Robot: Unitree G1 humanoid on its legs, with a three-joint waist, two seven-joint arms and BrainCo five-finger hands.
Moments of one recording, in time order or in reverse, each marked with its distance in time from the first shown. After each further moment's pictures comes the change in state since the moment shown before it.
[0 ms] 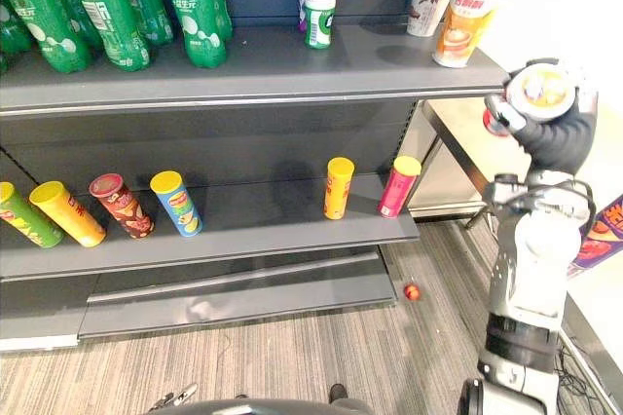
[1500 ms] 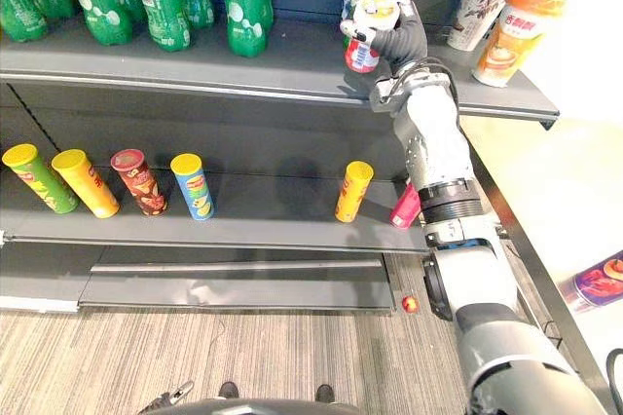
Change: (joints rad) left arm -0.040 0.029 -0.038 -0.007 -0.050 0.057 0.008; right arm -0.616 0.035 0.438 0.572 0.184 0.196 0.025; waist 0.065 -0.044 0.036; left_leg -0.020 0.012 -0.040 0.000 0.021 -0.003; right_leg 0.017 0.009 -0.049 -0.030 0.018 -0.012
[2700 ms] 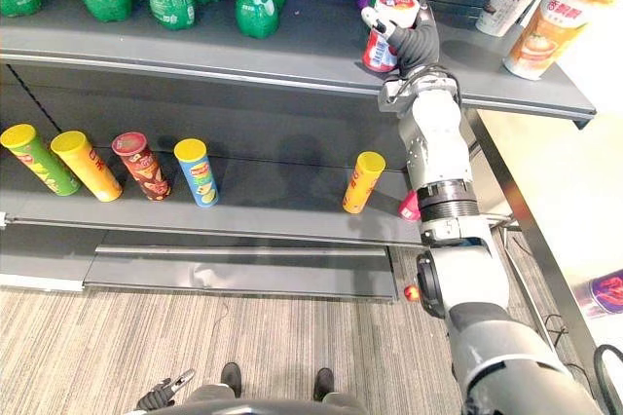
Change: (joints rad) left arm -0.014 -0.002 -0.019 -0.039 -0.003 0.000 0.006; right arm -0.017 0.042 -0.103 0.095 -0.101 -0.041 -0.025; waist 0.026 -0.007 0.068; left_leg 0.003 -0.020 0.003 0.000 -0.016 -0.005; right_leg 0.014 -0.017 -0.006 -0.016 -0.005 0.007
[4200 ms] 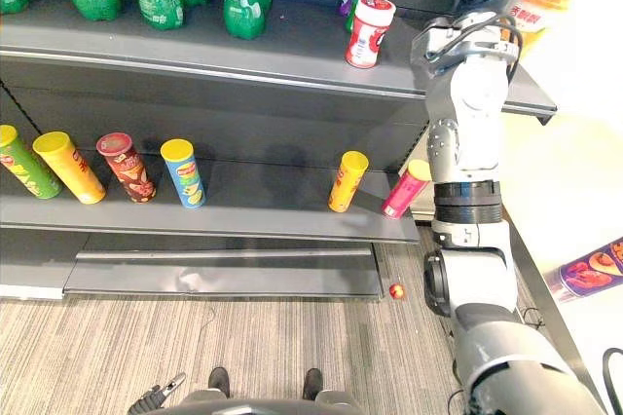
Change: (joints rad) left arm 0.013 0.007 0.041 0.003 -0.017 0.000 0.049; right arm 0.034 -0.029 -0.091 -0.440 0.108 -0.124 -0.147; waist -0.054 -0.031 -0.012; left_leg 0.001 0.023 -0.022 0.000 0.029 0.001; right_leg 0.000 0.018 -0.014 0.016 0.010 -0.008
